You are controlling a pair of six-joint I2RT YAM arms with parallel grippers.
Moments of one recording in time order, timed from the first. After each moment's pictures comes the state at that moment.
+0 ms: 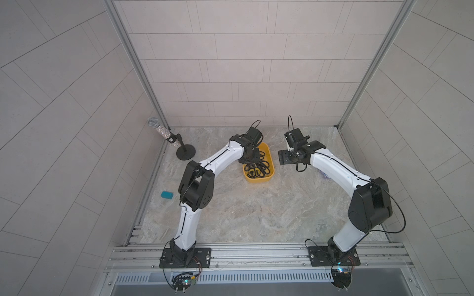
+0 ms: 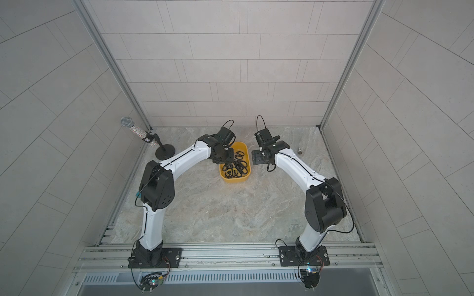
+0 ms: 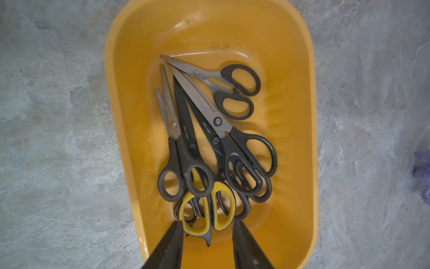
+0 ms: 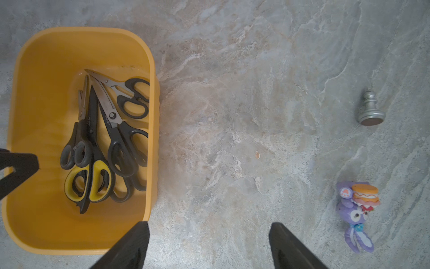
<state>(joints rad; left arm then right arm) -0.59 2.11 1.85 -0.88 -0.02 -0.63 0.37 1.66 1.40 -0.76 0.18 0.27</state>
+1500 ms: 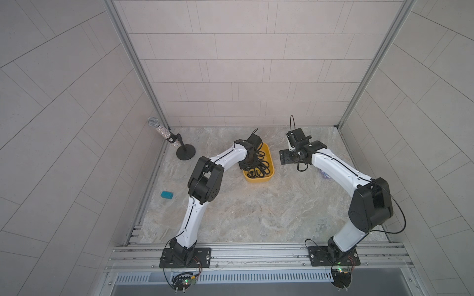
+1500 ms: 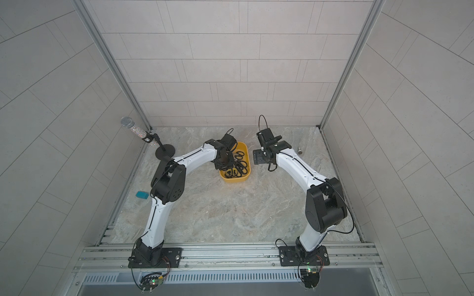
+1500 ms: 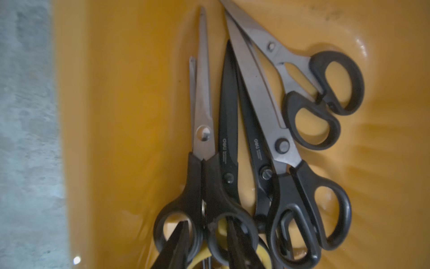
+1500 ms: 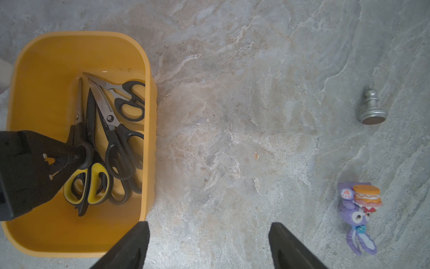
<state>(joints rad) -0.57 2.27 1.85 -0.86 -0.03 -0.84 0.35 1.65 1.38 -0.74 0.16 0.27</state>
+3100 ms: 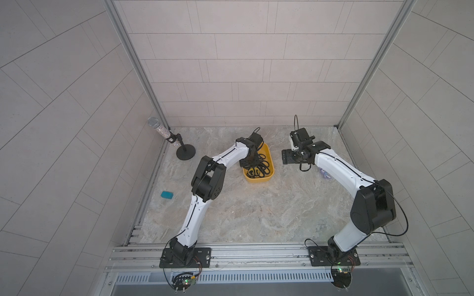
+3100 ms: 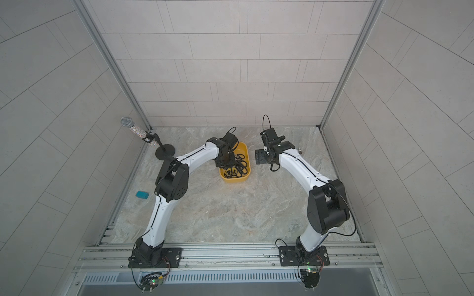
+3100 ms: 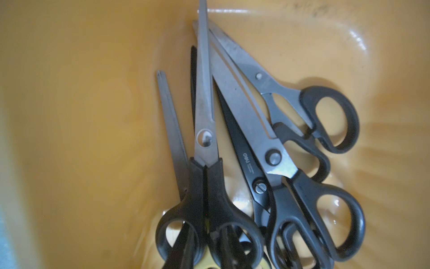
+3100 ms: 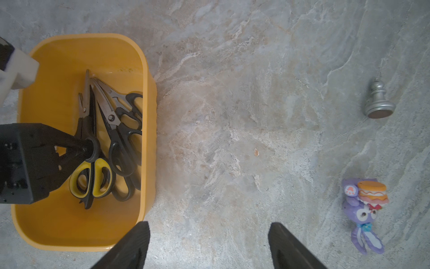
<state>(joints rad) -0.57 2.33 1.95 -0.93 -0.04 -0.72 0.32 1.63 1.37 -0.74 0.10 0.27</state>
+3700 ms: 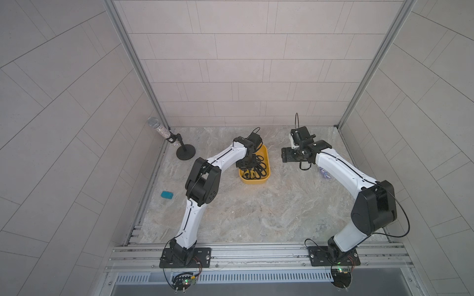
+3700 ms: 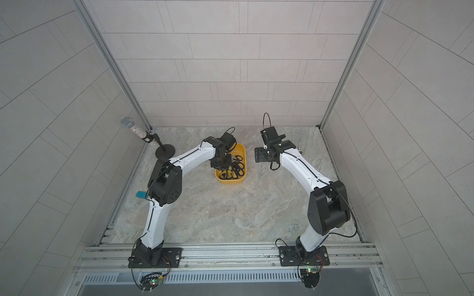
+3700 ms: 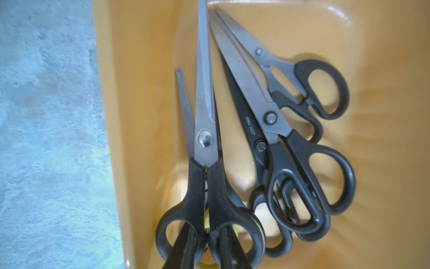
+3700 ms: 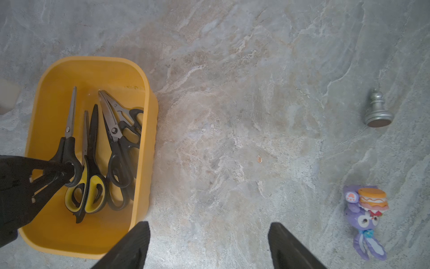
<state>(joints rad) -0.59 2.20 1.87 -1.01 -0.11 -0.63 0.32 1.62 1.39 -0.73 0.09 0.27</state>
